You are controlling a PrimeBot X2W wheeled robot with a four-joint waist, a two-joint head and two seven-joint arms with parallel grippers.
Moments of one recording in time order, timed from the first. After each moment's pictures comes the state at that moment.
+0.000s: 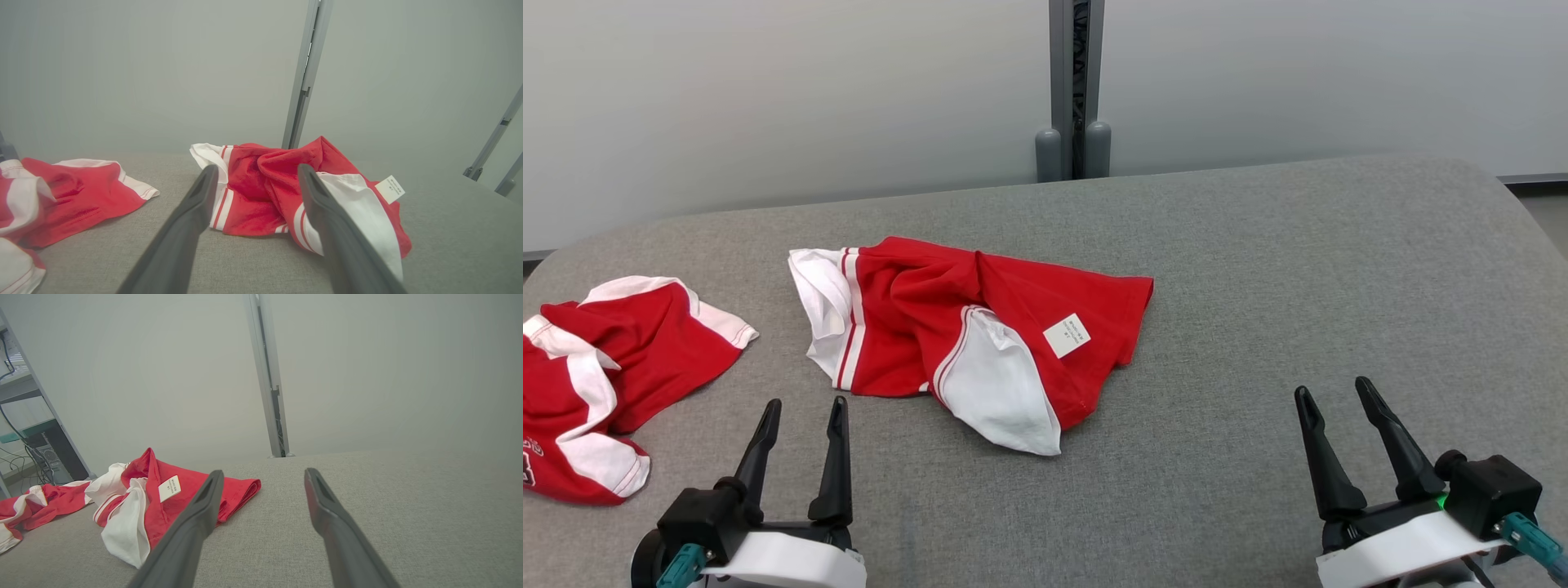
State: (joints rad) left arm 0.00 0.08 -0.08 0.17 -0.29 -0.04 -0.26; right arm -0.03 -0.16 0.23 0.12 0.39 0.13 -0.26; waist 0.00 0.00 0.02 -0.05
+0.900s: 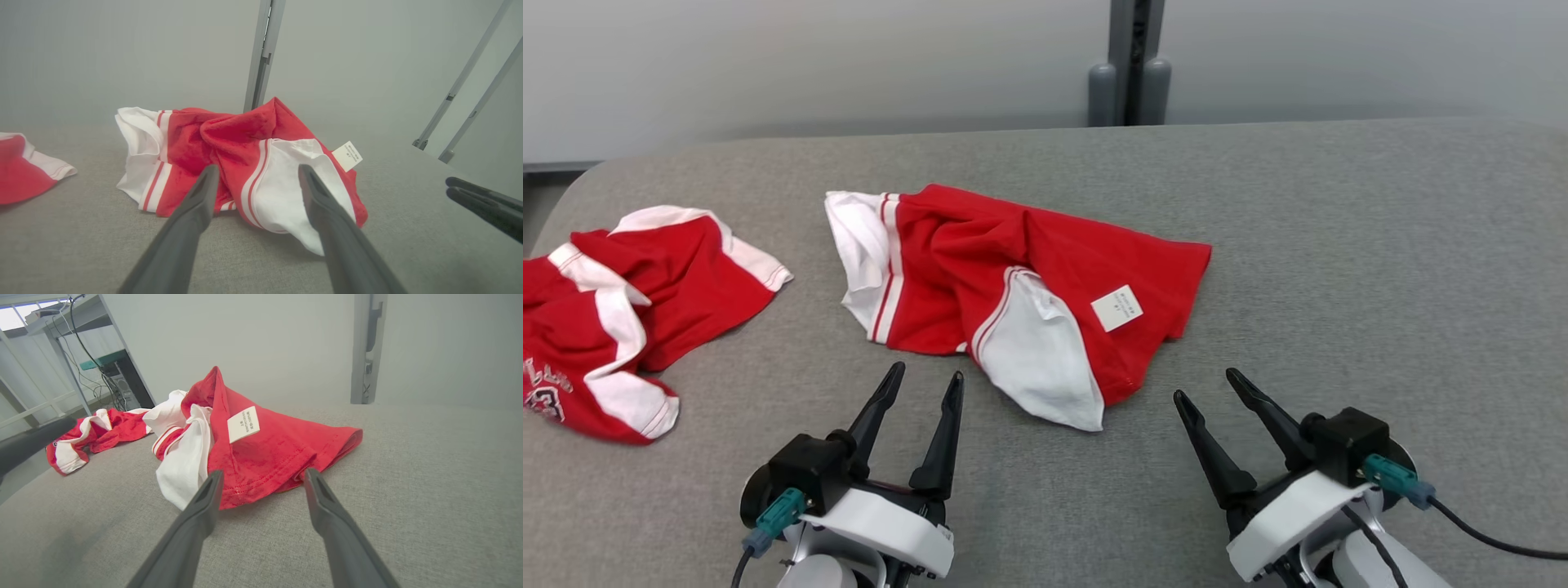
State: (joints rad) left arm -0.14 0.05 -0.27 0.29 -0.33 -0.12 -0.26; right arm -0.28 -0.19 0.56 0.37 0.48 0.13 -0.26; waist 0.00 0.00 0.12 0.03
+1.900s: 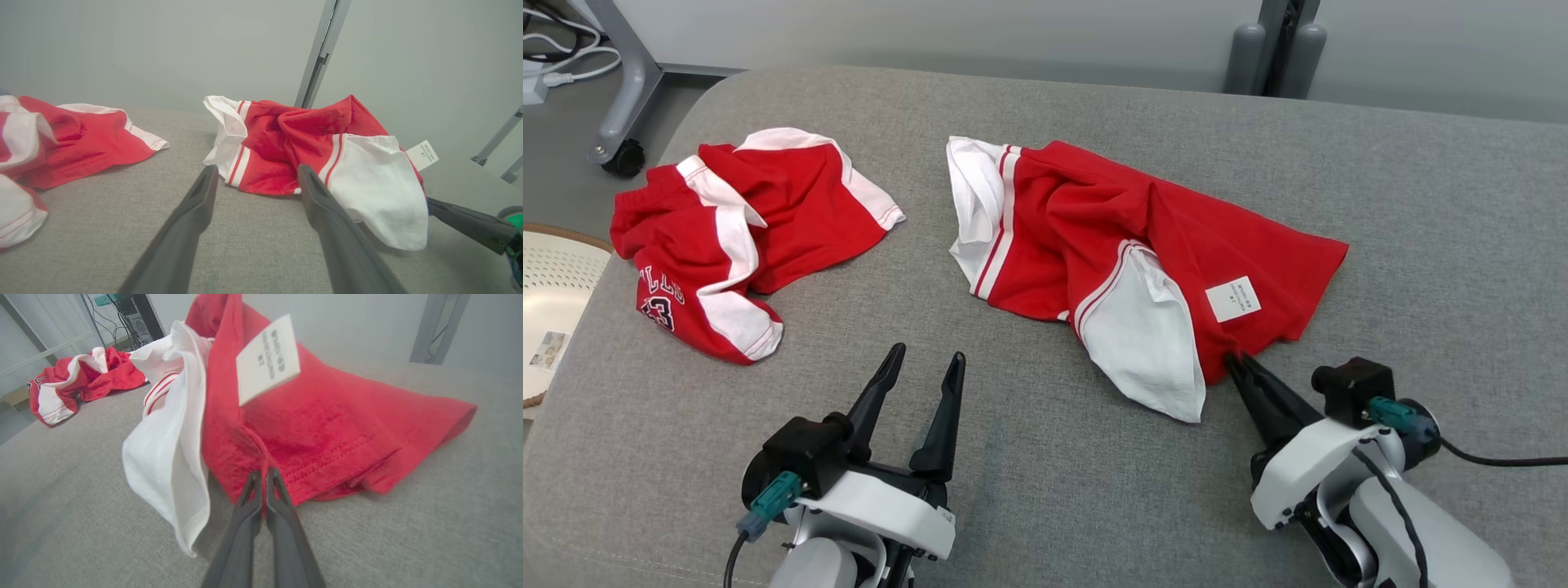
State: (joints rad) left arm -0.17 0.05 -0.27 0.29 -0.36 -0.12 -0.26; right arm -0.46 -0.23 0.67 0.62 0.57 0.13 -0.26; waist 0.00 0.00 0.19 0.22
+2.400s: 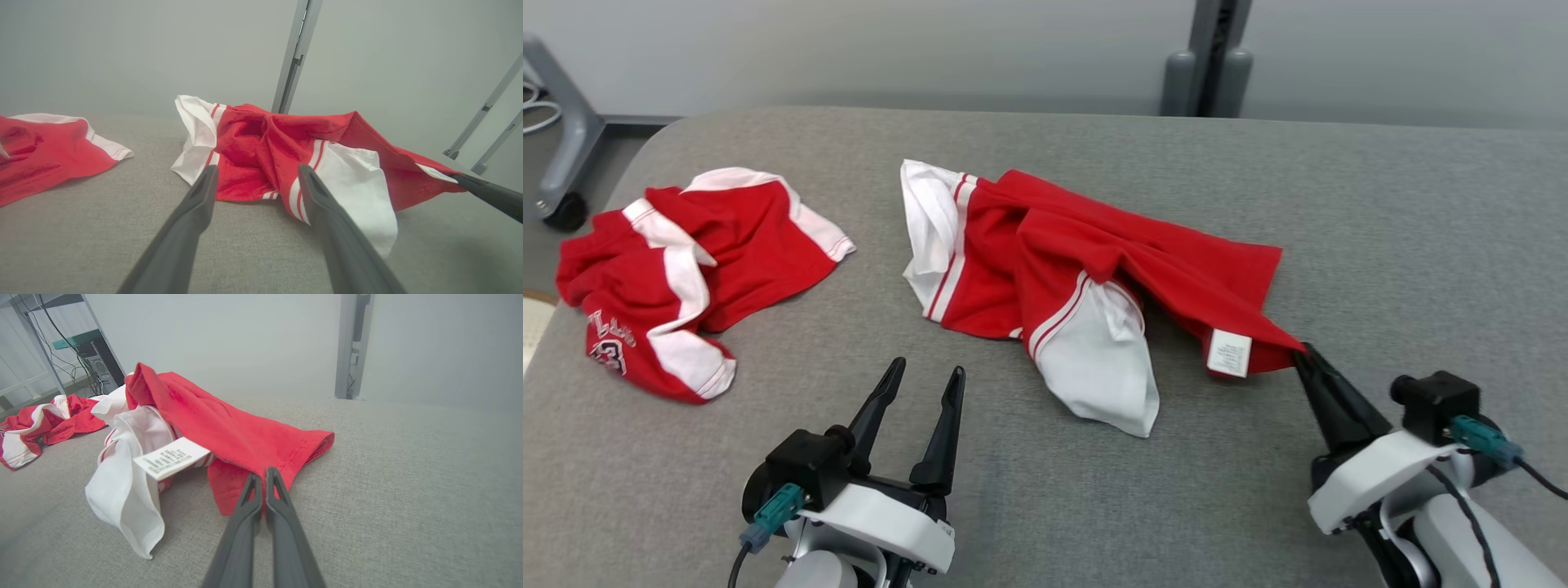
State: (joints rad) left arm -0.15 0.05 -0.27 0.29 -0.35 -0.12 -0.26; right arm -0.34 -0.28 0.49 0.47 0.52 0.13 -0.26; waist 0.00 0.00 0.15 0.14
